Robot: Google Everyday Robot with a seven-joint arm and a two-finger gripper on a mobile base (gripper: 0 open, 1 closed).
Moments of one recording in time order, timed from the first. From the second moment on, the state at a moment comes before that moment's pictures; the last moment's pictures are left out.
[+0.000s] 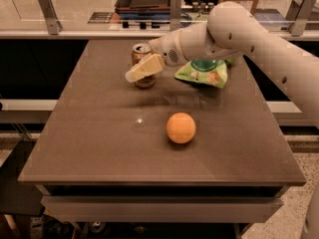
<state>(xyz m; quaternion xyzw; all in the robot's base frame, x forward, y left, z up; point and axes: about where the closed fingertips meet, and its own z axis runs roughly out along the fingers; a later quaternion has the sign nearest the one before) 0.675 0.051 0.895 -0.49 0.69 0.30 0.44</state>
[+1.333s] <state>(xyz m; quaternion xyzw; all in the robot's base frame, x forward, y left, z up) 0.679 0.032 0.890 -0.51 0.67 0.28 0.45</state>
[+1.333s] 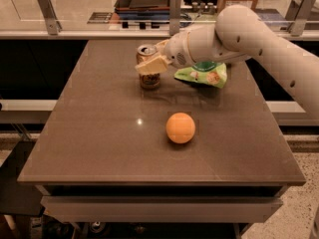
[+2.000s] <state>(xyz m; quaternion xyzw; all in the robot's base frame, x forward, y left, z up) 0.641 -0.025 0.913 -0.54 0.68 0.29 0.40</state>
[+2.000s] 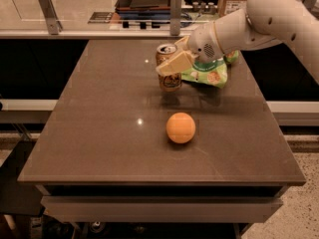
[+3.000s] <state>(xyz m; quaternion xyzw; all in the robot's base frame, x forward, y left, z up) 0.541 -0.086 0.943 -0.50 0.72 0.30 0.38</state>
